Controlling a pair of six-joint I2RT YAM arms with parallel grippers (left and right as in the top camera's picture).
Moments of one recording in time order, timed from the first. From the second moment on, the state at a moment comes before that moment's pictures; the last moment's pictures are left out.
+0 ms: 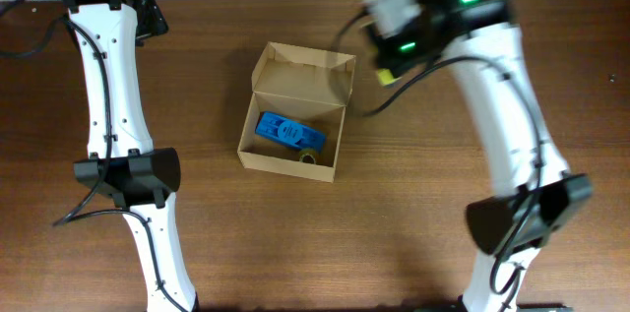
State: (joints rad) left arm 0.06 2.40 2.89 -1.68 -0.45 -0.35; right arm 0.36 2.02 2.23 -1.38 -0.16 -0.37
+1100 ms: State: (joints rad) left arm 0.06 2.40 2.89 -1.68 -0.45 -0.35; right arm 0.69 2.36 2.23 -1.39 -0.04 -0.63
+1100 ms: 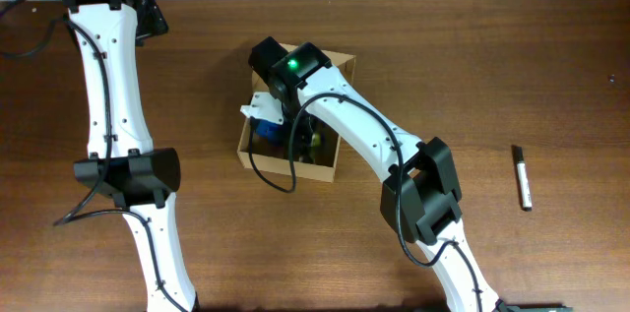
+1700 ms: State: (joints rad) left arm 0.06 2.40 2.89 -1.68 -0.45 -0.35; right arm 0.53 1.94 2.23 -1.39 0.12 -0.53
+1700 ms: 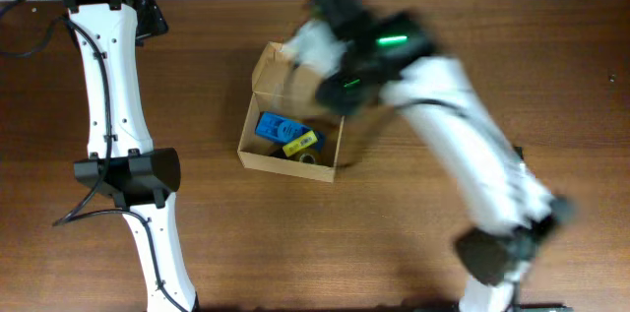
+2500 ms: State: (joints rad) left arm 0.06 2.40 2.89 -1.68 -0.45 -0.35; right arm -0.45 1.85 1.89 -1.44 0.10 -0.19
